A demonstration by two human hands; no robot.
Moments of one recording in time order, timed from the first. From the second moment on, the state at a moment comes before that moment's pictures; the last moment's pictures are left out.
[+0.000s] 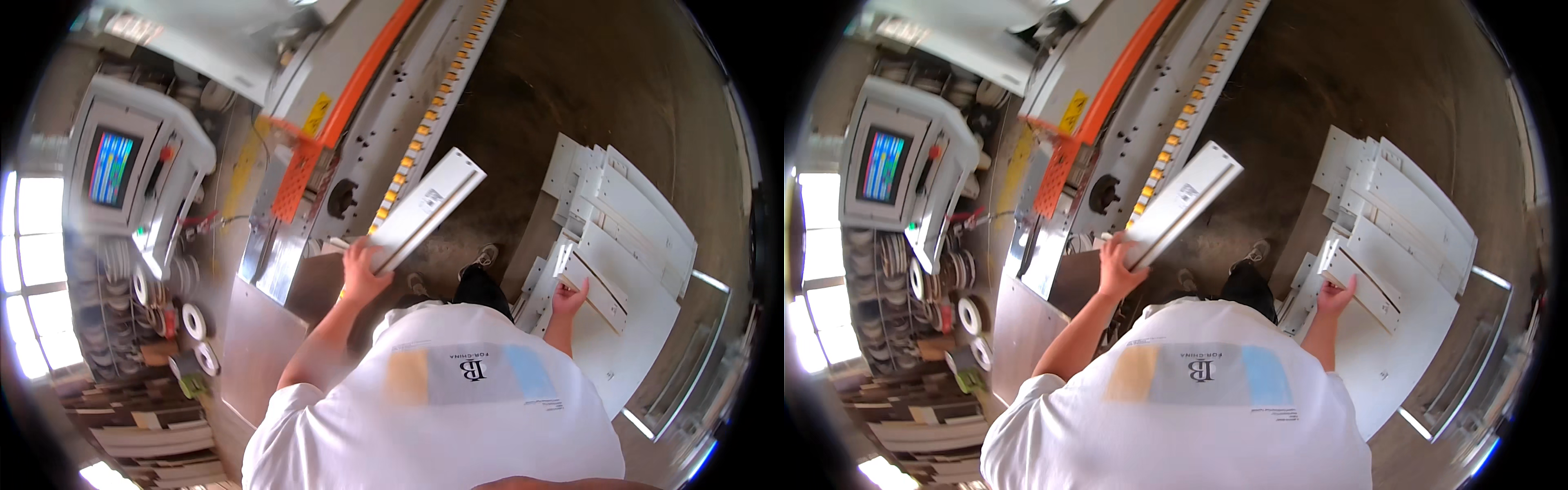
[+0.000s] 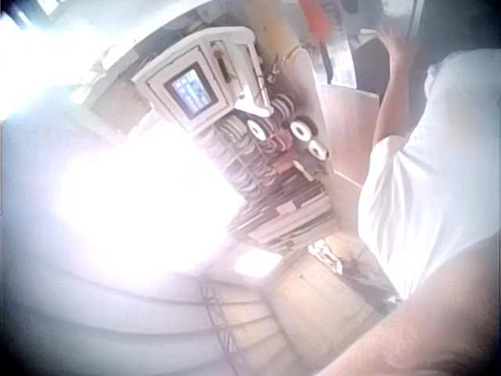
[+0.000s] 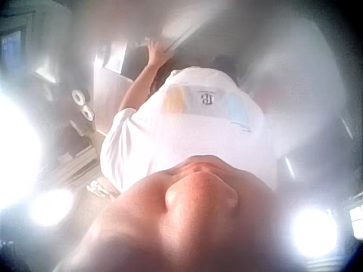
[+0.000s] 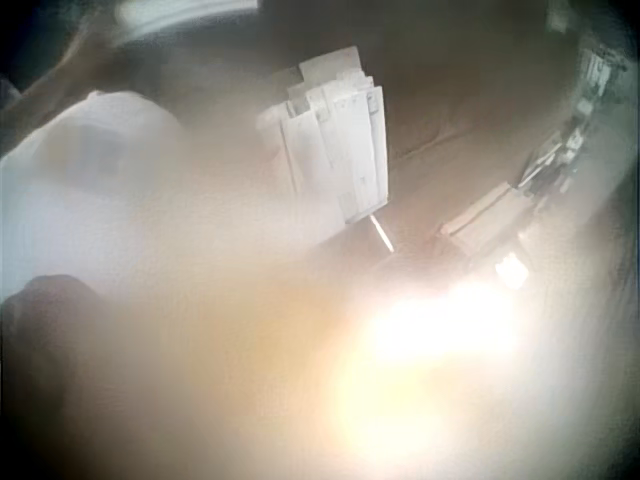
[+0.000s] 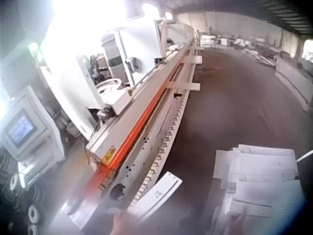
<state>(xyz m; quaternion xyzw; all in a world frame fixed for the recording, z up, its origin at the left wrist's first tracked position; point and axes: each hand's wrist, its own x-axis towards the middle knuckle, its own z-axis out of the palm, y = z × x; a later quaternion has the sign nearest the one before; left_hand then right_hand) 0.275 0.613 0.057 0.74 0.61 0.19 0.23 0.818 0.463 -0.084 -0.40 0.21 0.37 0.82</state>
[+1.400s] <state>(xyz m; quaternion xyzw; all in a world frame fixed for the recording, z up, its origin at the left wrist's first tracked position) 0.262 0.598 0.150 0.81 0.37 0.38 0.26 0.478 0.539 0.119 -0.51 -0.28 0.57 0.58</state>
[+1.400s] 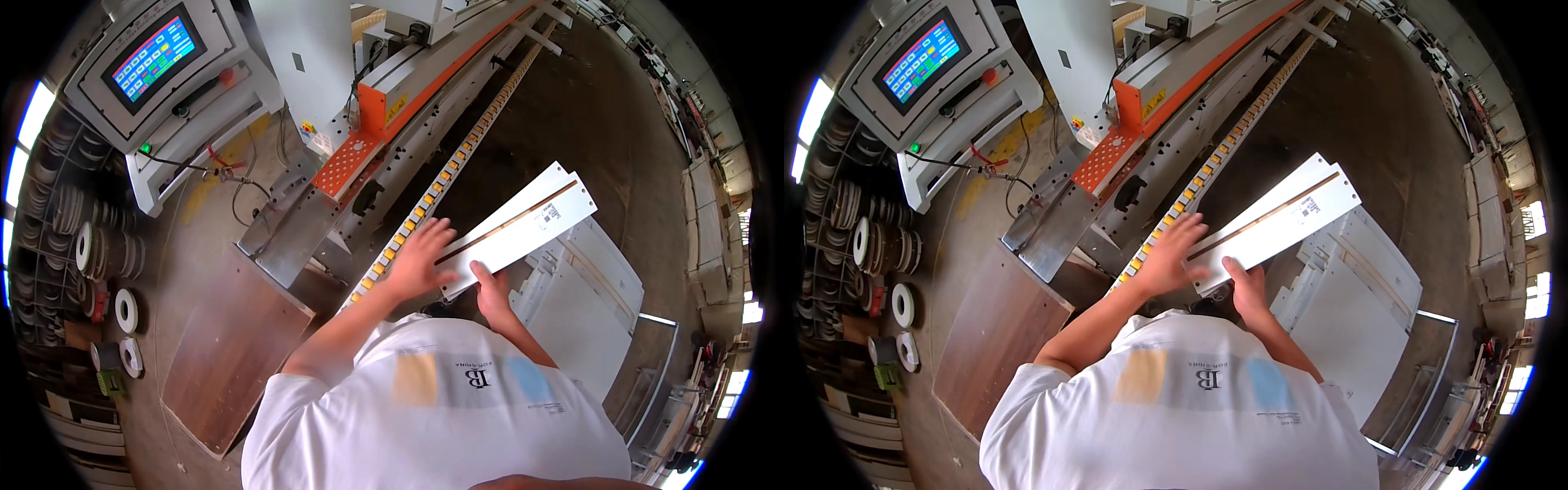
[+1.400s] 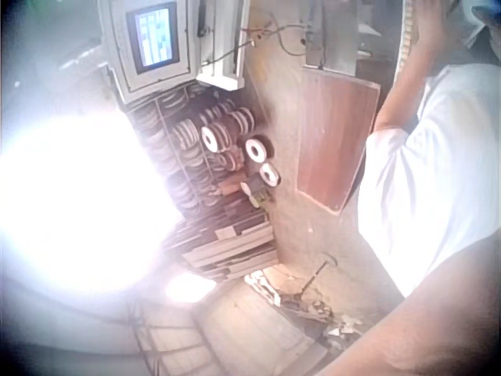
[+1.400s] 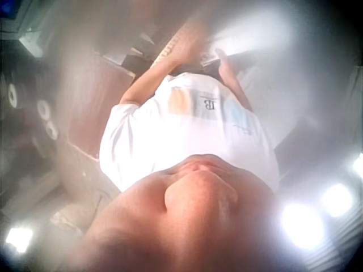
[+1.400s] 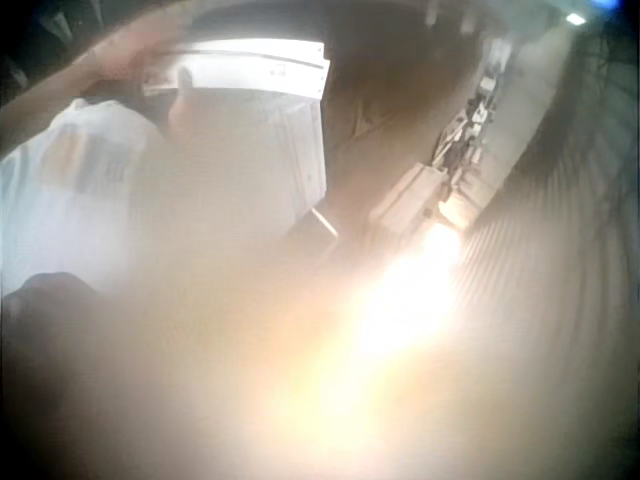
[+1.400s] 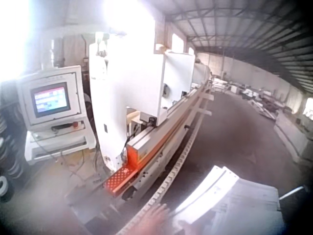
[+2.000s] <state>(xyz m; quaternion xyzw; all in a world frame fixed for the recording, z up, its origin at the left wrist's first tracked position) 0.157 0.540 0.088 0.71 0.57 0.36 0.19 0.469 0.524 0.119 -0.57 -0.29 0.47 0.61</state>
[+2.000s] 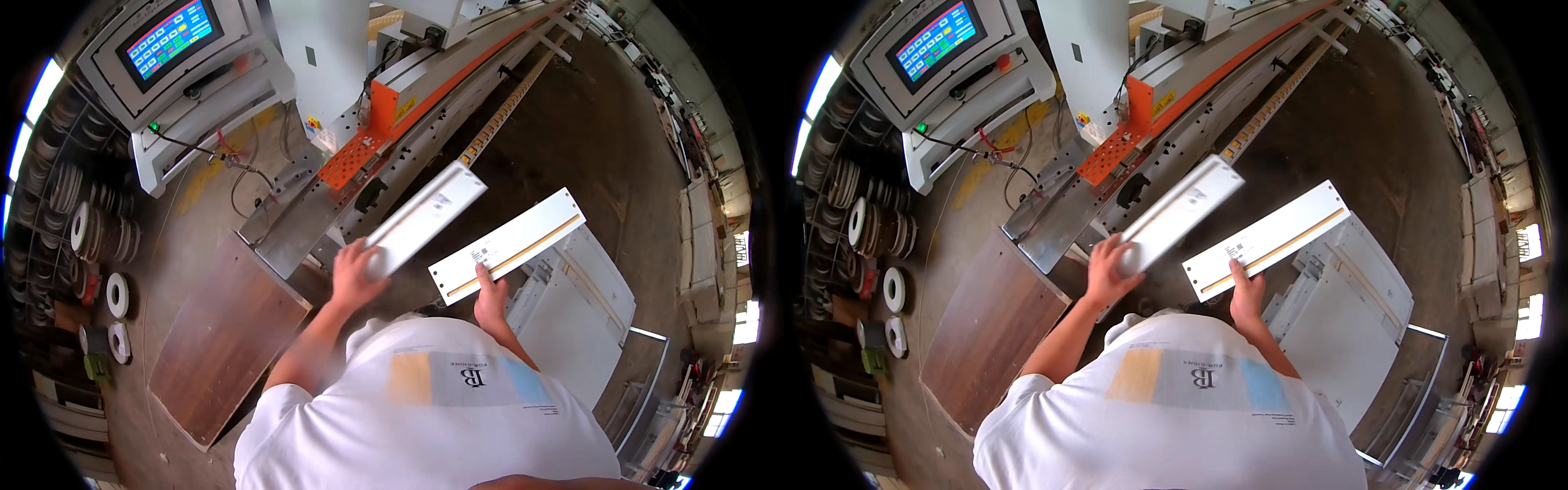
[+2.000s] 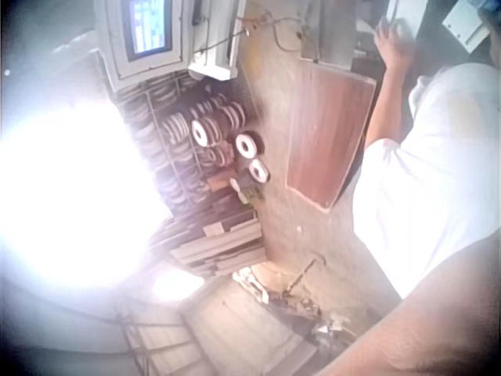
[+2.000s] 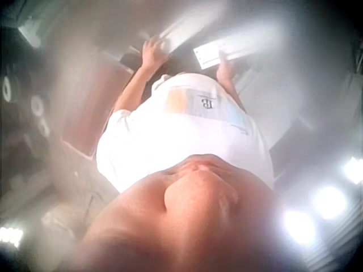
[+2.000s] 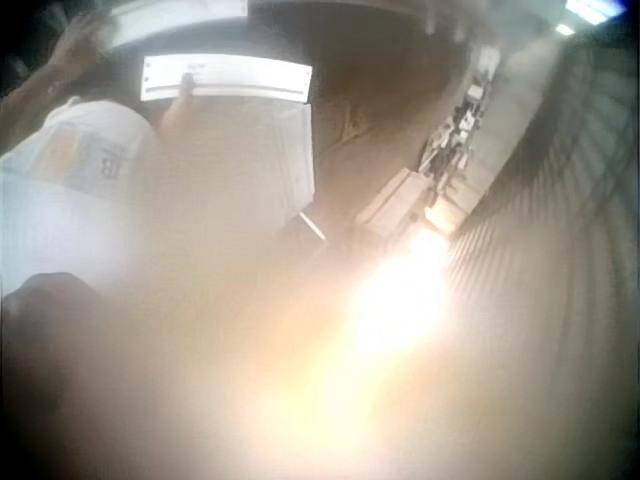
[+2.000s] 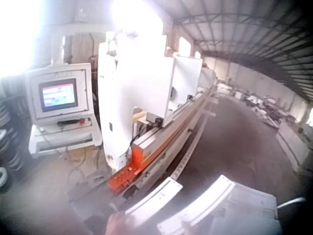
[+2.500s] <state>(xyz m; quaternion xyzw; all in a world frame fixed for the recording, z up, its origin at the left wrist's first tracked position) 0.004 0.584 0.014 0.64 0.73 0.24 -0.02 0.458 0.527 0.113 -0.58 -0.29 0.51 0.56</state>
